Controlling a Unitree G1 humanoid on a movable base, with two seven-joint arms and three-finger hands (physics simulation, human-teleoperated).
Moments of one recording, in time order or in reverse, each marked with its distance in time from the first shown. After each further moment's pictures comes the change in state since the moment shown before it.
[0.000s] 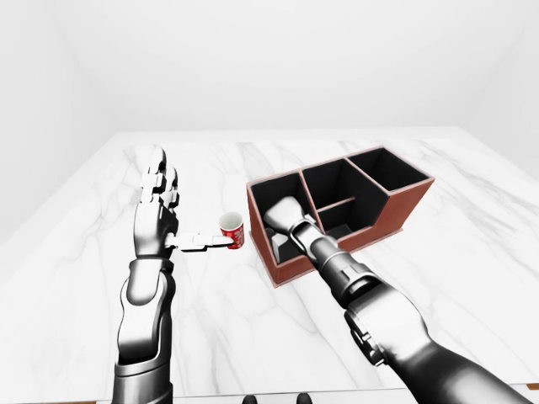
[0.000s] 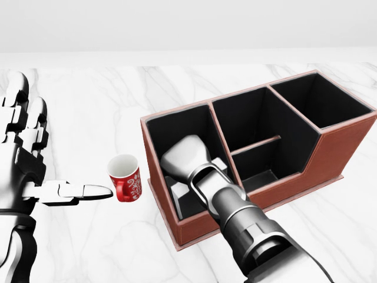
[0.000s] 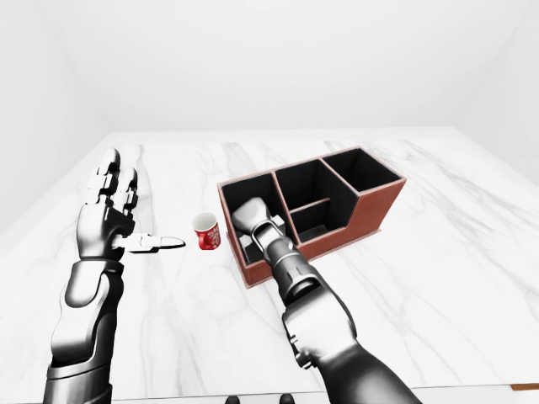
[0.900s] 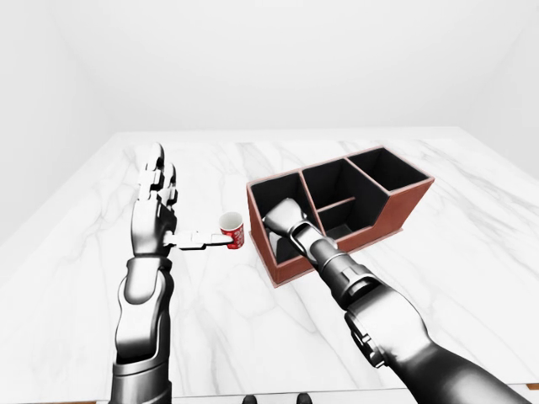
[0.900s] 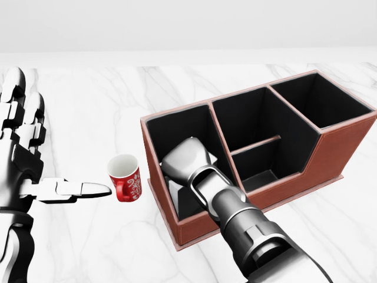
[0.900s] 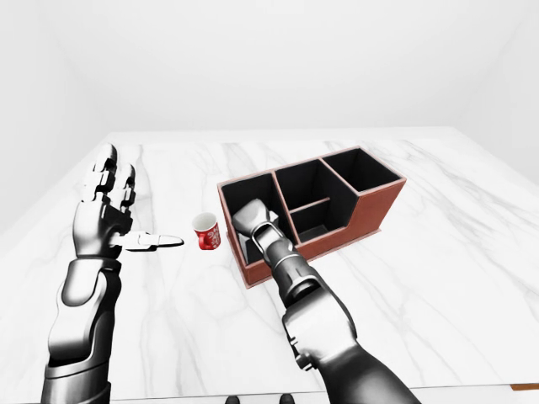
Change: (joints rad) left arm -0.009 0.007 0.004 -0.014 -0.001 0.000 -0.005; right arm 0.010 -0.001 0.018 -0.005 0.000 0.000 0.024
